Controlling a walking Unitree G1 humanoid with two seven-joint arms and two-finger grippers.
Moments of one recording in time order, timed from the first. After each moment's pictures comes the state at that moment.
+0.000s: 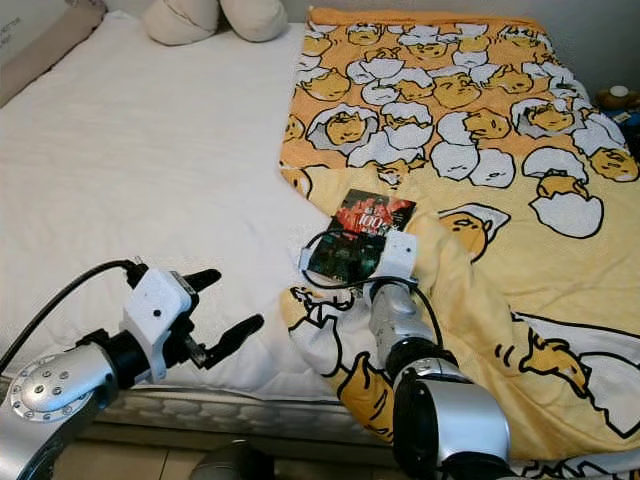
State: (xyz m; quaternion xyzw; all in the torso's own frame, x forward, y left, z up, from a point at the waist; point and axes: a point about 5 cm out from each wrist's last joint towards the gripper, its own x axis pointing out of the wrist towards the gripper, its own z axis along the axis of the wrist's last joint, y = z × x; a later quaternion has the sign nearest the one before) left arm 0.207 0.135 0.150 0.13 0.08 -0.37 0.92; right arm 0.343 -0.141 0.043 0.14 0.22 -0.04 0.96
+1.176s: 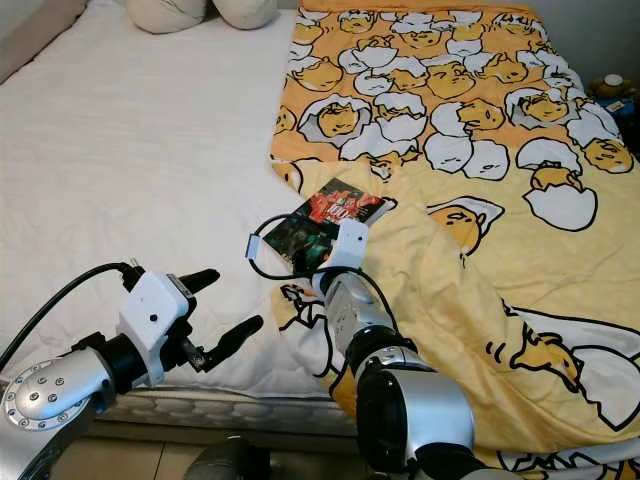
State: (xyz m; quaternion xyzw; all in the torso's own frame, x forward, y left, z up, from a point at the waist) left arm 0.203 0.136 0.150 0.13 0.07 -0.36 0.92; right arm 0.347 -0.067 0.058 0.19 0.23 0.09 0.95
